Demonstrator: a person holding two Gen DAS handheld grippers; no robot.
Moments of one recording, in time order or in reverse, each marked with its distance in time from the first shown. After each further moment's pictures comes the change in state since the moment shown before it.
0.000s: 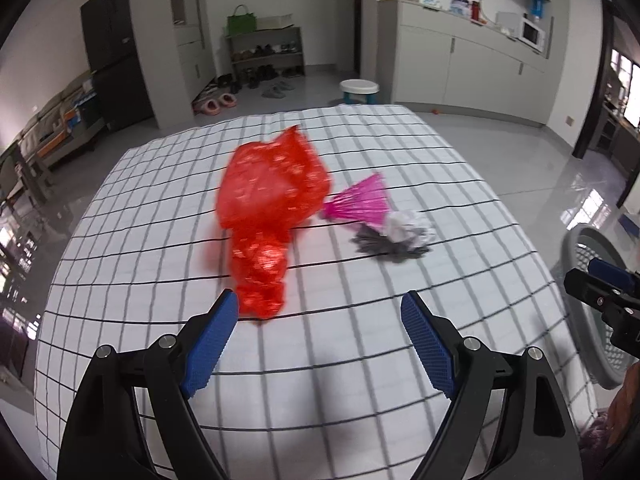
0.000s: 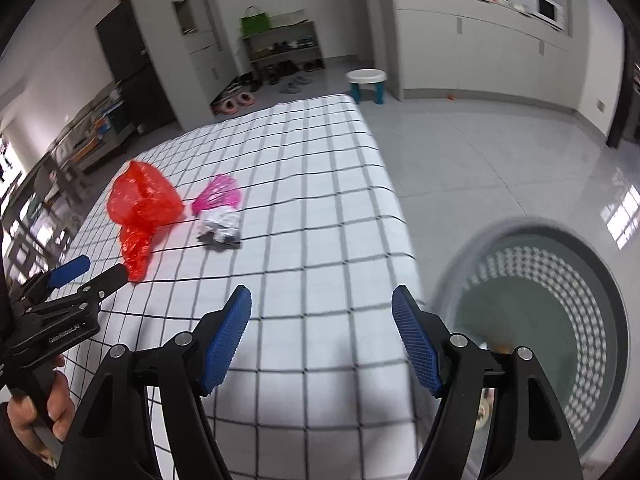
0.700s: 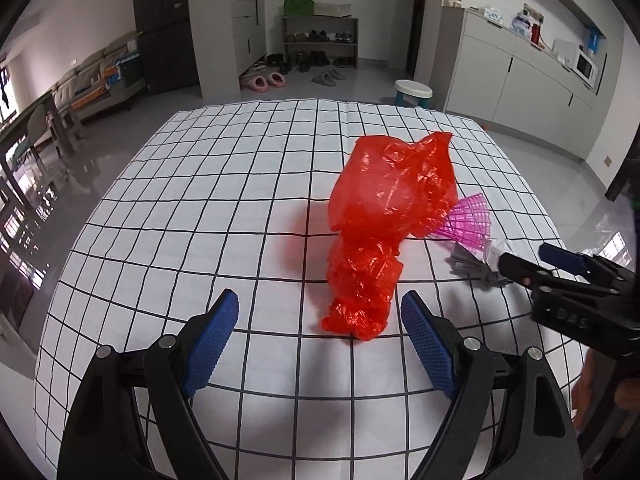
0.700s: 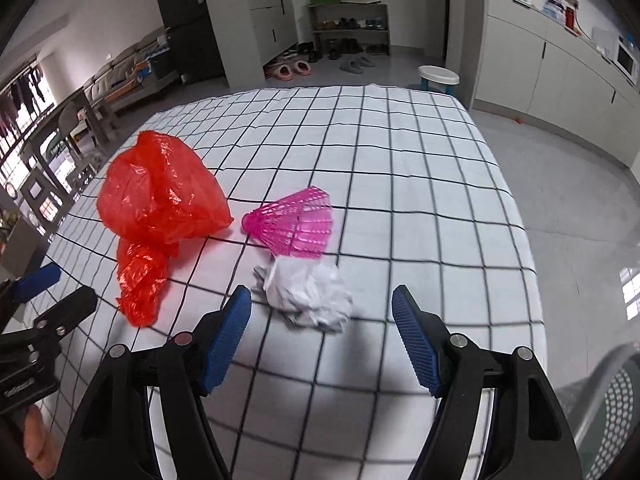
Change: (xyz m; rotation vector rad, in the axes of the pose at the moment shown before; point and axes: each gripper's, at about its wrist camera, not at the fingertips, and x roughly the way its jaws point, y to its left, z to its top) left arm 0.023 0.069 0.008 -0.162 0.036 0.074; right arm 0.113 0.086 0.057 -0.190 0.070 0.059
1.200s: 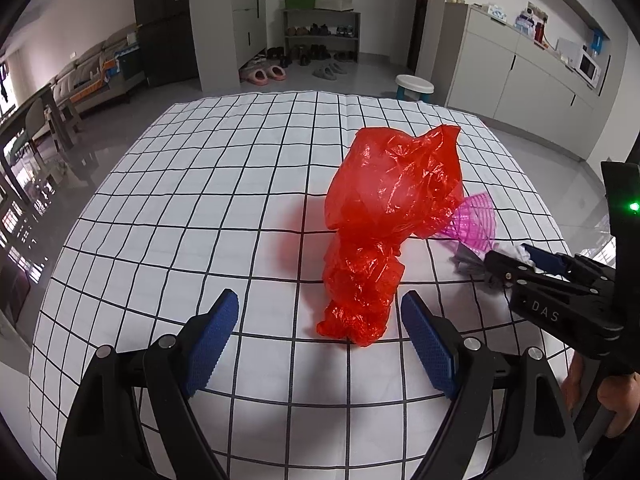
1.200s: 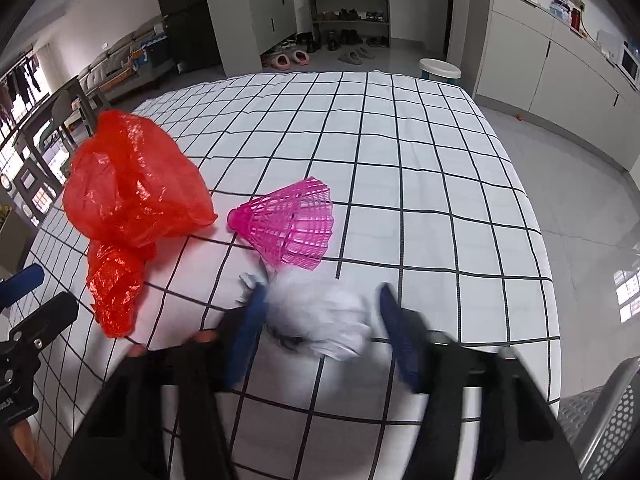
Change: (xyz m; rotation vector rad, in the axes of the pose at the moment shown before) left arm 0.013 -0.005 0.002 -0.011 0.023 -0.005; right arm 0.023 0.000 0.004 -0.019 0.038 -0.006
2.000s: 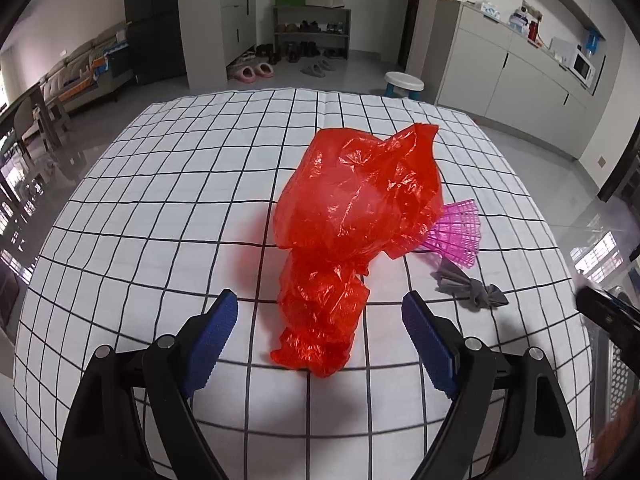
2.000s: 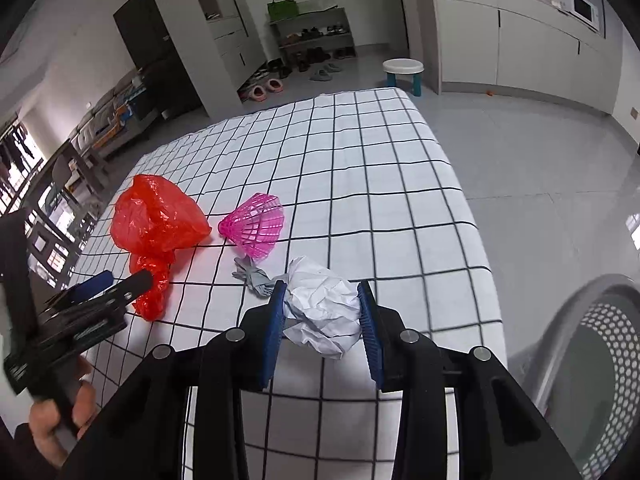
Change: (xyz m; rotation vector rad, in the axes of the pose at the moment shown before) left arm 0.024 -0.024 0.013 0.007 0.012 -0.036; right arm -0.086 -0.056 -0.040 0.216 -0.087 0.049
